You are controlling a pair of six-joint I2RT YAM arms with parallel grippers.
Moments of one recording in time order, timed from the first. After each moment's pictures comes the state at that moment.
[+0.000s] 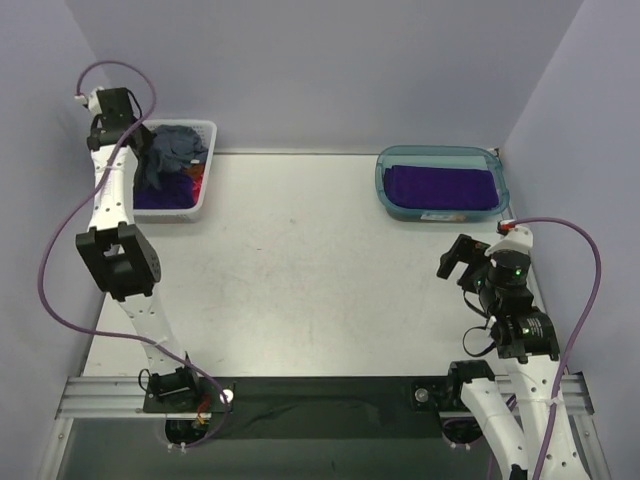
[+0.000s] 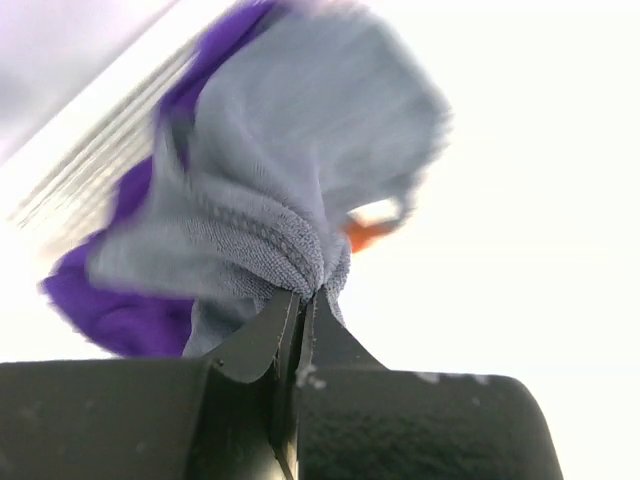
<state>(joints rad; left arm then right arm) 0.20 2.12 2.10 -0.68 -0.23 -0.57 0.08 0.58 0.75 -0.67 0.16 0.32</state>
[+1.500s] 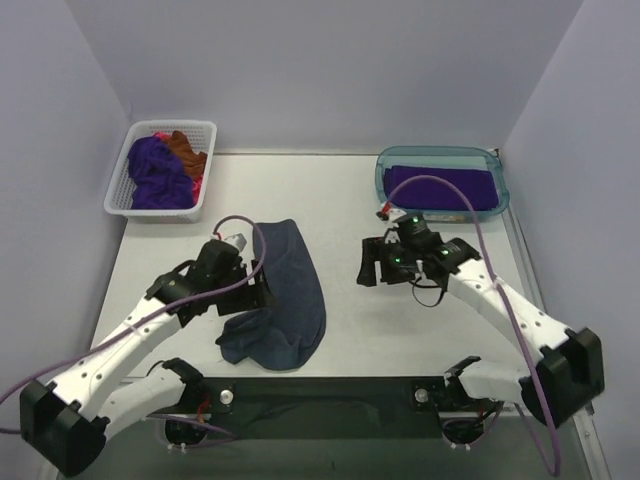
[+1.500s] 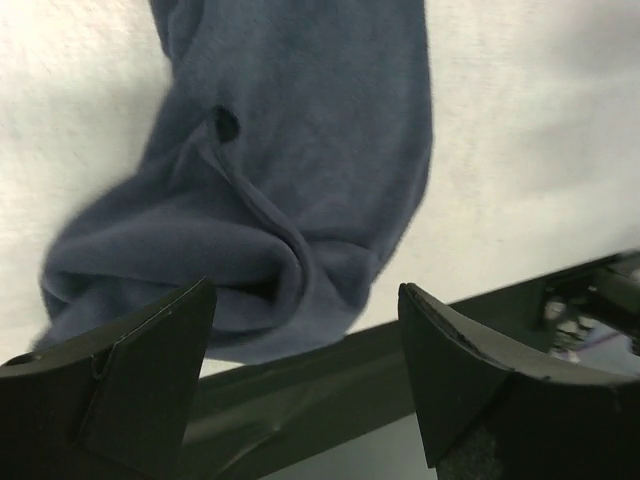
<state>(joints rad) -0.58 0.87 0.75 -0.77 0.10 -0.77 0.49 1.13 0.91 -0.65 -0.20 0.35</state>
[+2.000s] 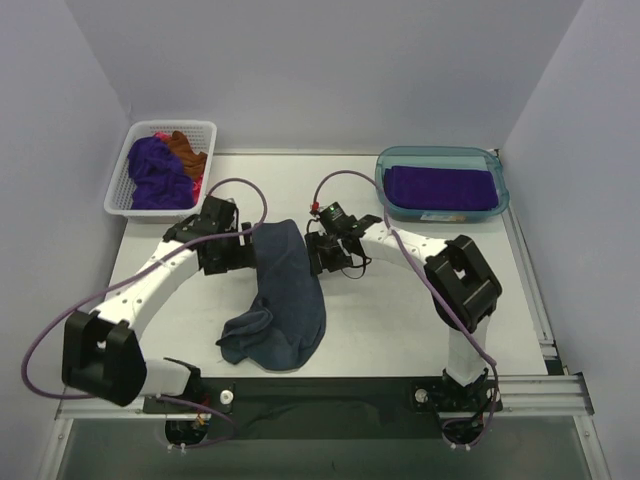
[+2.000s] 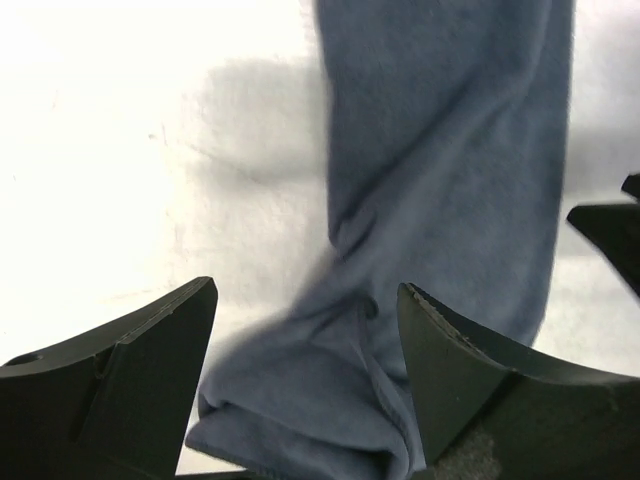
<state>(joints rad) -0.36 1.30 1.00 -0.75 -0.06 -0.51 0.70 1.87 1.26 -0.45 -0.10 0.37</state>
